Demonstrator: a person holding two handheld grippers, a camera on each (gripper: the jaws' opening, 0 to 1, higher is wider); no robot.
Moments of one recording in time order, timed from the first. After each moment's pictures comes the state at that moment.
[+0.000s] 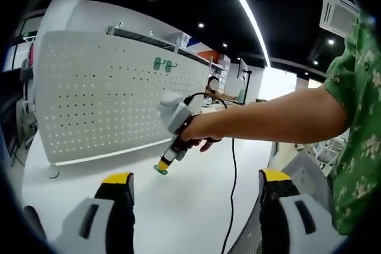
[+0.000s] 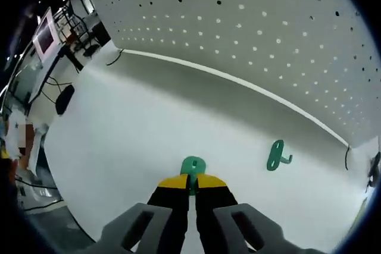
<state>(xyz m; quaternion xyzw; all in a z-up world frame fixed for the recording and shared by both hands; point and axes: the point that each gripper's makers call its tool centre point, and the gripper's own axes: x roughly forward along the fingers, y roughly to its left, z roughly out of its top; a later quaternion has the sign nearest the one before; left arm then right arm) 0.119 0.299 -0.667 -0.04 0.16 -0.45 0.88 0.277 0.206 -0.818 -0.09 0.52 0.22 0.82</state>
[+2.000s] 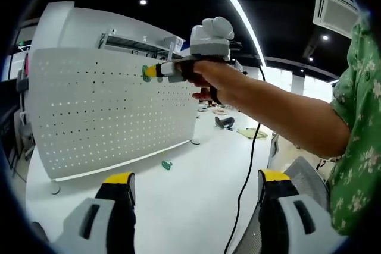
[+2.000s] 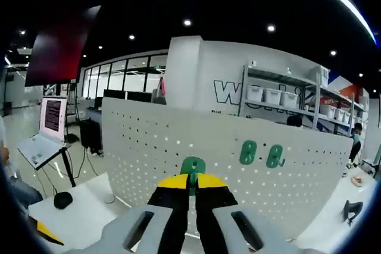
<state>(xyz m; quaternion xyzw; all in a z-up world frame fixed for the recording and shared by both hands) 0.122 0.288 -0.643 -0.03 0.13 -0.46 0.88 0.338 0.210 -0.524 -0.08 0.03 0.14 0.99</state>
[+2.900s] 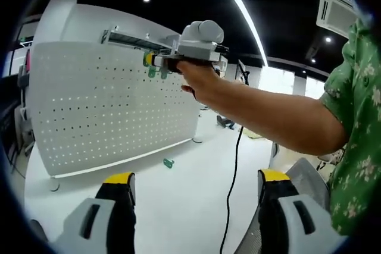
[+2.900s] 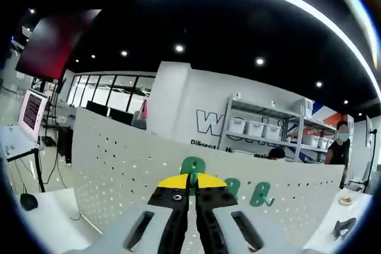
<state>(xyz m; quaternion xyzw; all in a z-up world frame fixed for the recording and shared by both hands) 0.131 0.289 -0.648 -0.04 0.15 -0.45 0.88 0.389 0.193 -0.499 -0.12 -0.08 0.08 0.99</state>
